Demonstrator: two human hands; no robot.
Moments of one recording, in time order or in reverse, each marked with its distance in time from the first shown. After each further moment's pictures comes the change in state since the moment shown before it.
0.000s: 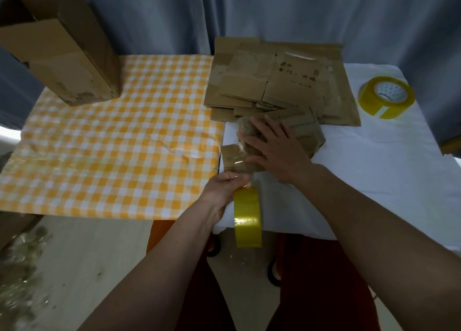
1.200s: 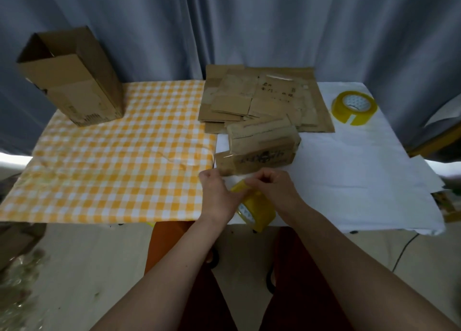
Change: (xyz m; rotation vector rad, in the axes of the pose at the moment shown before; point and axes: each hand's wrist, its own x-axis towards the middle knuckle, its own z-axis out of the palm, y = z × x) left_hand -0.057 -0.006 0.024 0.746 0.329 0.528; right_hand -0.097 -0.067 -0.026 1.382 0.192 0.581
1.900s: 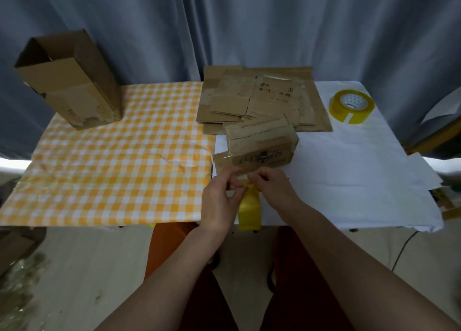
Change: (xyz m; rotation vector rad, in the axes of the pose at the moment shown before) left_hand -0.015 -0.004 0.000 -0.054 0.037 0.368; right_hand 0.002 -0.008 0.005 -0.102 0.018 -0.008
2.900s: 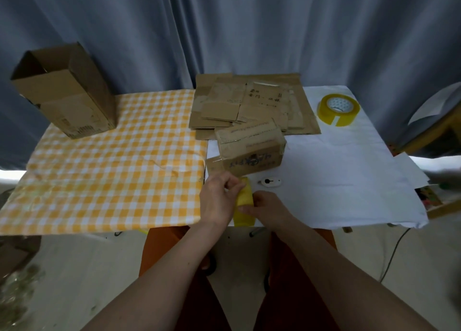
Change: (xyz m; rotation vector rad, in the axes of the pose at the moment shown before) left_hand 0.009 0.011 0.014 0.103 -0.005 -0.070; right_hand -0.023 0.030 -0.007 -0.145 -0.145 0.111
